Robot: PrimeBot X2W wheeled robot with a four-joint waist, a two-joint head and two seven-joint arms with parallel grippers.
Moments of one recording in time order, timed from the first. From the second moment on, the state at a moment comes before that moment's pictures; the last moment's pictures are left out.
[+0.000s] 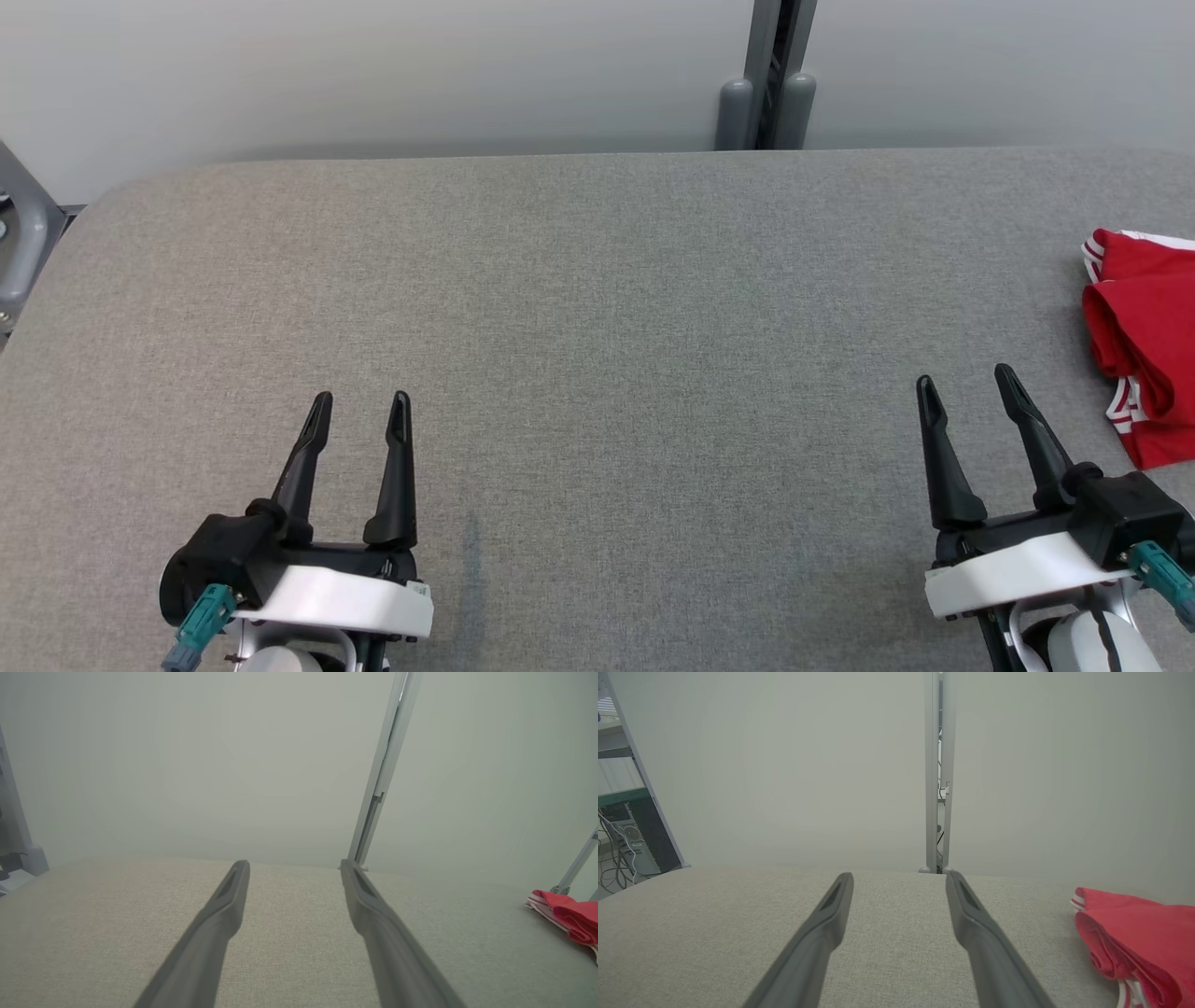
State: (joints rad) left arm -0.06 0.05 -0.14 0.09 -0.29 0.01 -0.26; right arm -0.11 -0.05 0.04 0.15 0.12 0.13 -0.26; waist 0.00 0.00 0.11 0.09
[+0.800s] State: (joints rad) left arm -0.06 0.05 -0.13 0.11 -0.35 -0.04 -0.26; right arm -0.12 -0.05 0.05 0.14 0.13 0.13 -0.26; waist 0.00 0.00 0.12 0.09
